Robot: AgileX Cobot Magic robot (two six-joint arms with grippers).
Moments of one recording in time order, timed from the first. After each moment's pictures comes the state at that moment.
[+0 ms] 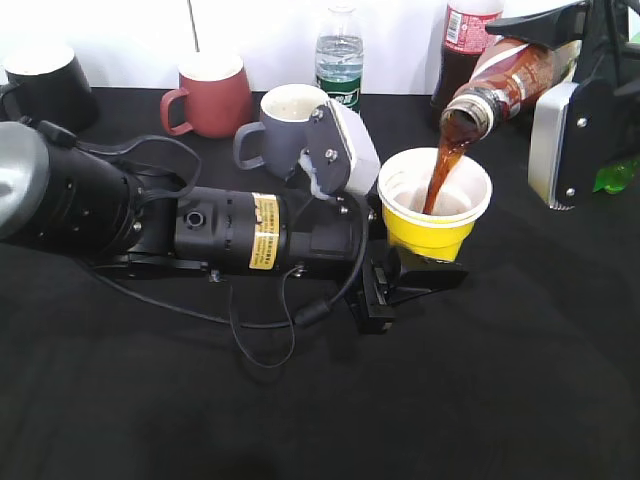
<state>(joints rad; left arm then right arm) -0.72 1.94 -0.97 1.01 -0.82 -0.55 0.16 1.47 -0.70 -0.89 -0.71 -0.92</state>
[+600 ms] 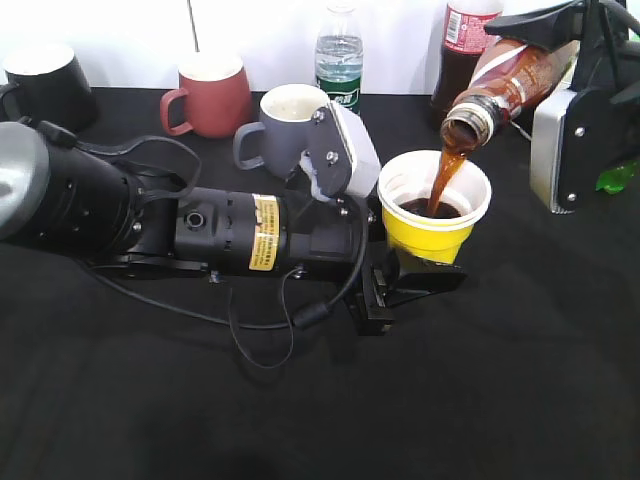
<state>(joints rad) -0.72 1.94 -0.97 1.02 -0.81 -0.55 0.16 1.47 -0.70 -0.88 -0.71 -1.00</state>
